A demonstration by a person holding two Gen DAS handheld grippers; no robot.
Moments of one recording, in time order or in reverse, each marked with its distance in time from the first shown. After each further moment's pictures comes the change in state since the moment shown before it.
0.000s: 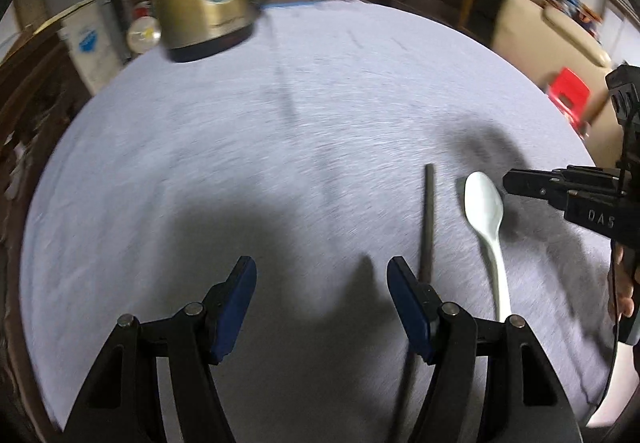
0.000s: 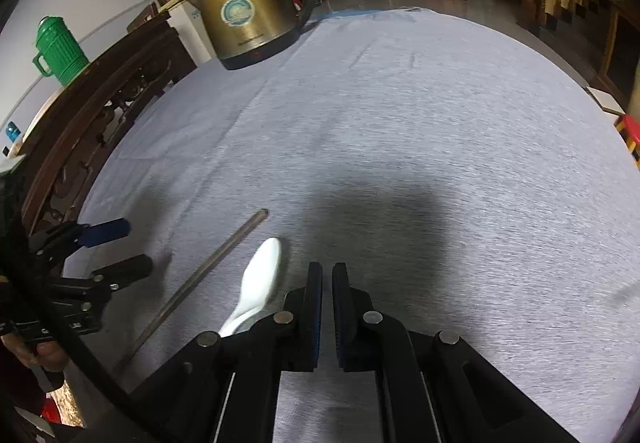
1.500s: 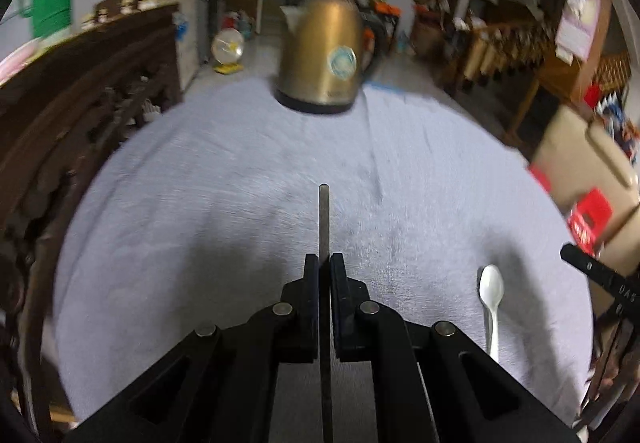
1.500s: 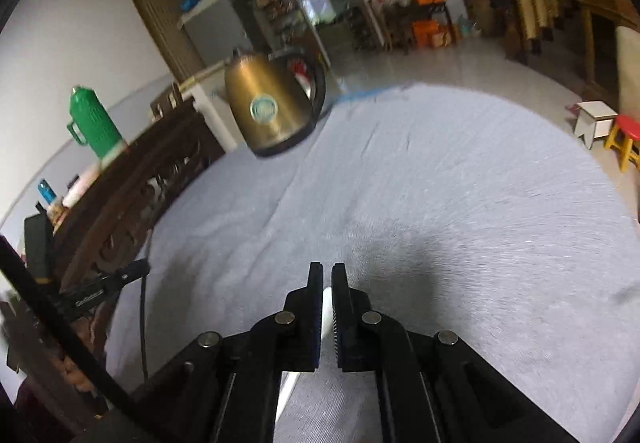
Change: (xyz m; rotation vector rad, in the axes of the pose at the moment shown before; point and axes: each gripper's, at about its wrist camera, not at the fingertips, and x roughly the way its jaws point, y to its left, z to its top) left arm -0.107 0.053 -0.051 -0.355 -0.278 0.099; right arm -0.088 0.009 -0.006 0.090 -0.302 0.091
